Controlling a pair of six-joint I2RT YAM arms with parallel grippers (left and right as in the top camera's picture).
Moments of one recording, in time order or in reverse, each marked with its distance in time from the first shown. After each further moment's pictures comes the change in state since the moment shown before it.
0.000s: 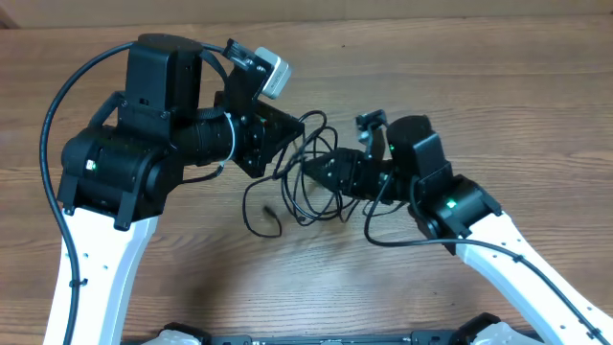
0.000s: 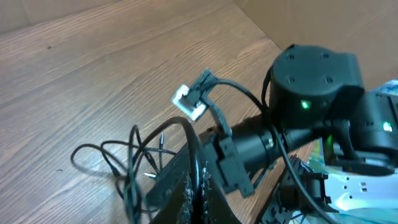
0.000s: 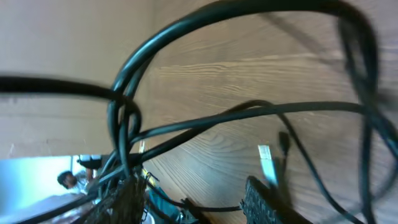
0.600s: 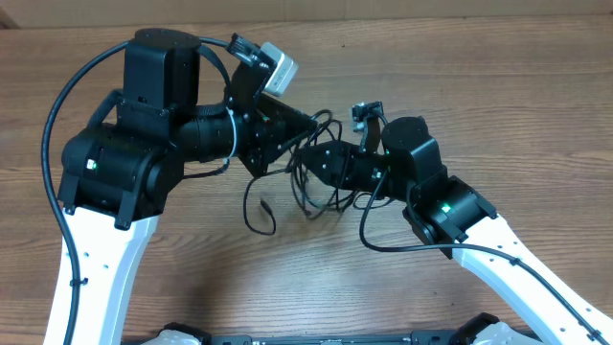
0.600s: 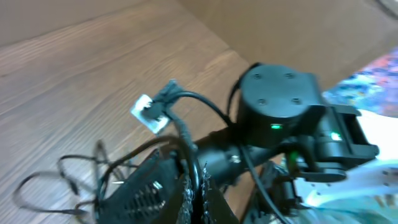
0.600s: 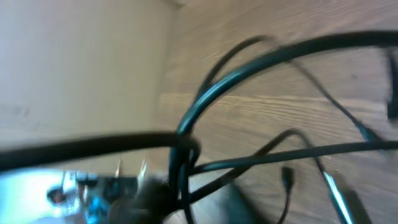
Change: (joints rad) left arm 0.000 0.000 0.000 0.065 0.150 0.000; right arm 0.037 -0.002 0.002 0.098 0.128 0.027
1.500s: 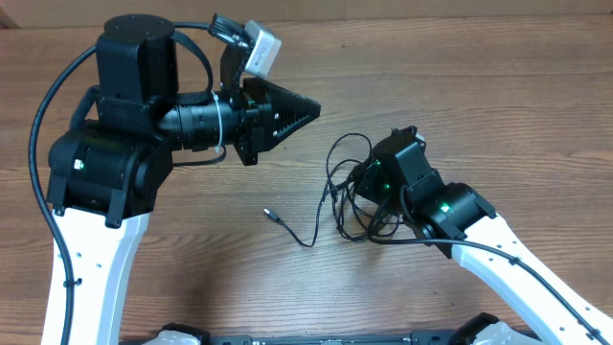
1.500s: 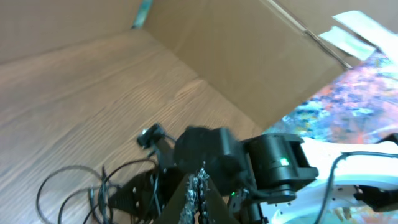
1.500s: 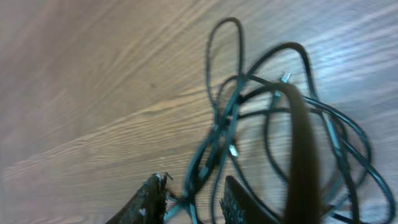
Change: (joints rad) left arm 0.057 -0.004 -0.002 0.128 0.167 -0.126; right arm 0.005 0.004 0.004 -0.418 0.478 0.069
